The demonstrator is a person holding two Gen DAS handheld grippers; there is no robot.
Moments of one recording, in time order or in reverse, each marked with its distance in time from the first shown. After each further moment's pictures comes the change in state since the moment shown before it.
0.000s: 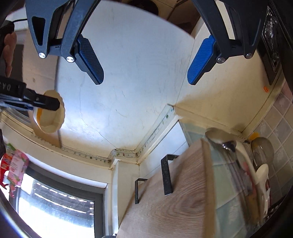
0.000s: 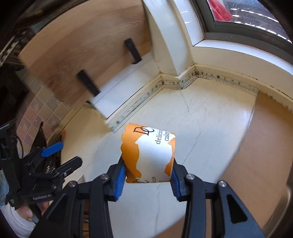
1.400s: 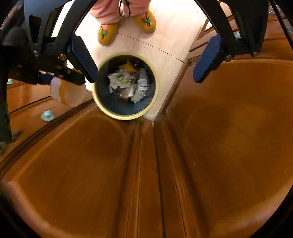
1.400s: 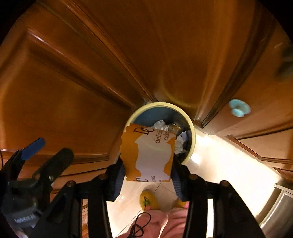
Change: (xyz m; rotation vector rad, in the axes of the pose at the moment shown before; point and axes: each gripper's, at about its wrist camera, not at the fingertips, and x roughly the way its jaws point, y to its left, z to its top) left arm 0.181 0.093 -0.440 -0.061 0.353 -0.057; right arm 0.278 0.032 -0.425 0.223 0.398 -0.230
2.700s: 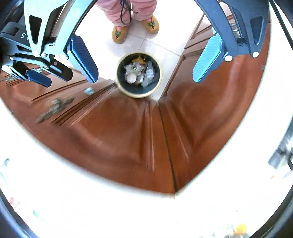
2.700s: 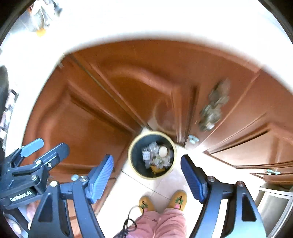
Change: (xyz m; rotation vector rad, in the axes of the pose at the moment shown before) left arm -0.216 -0.030 0.079 0.015 -0.091 -0.026; right arm -0.251 0.023 0.014 0.038 -0.200 -0.036
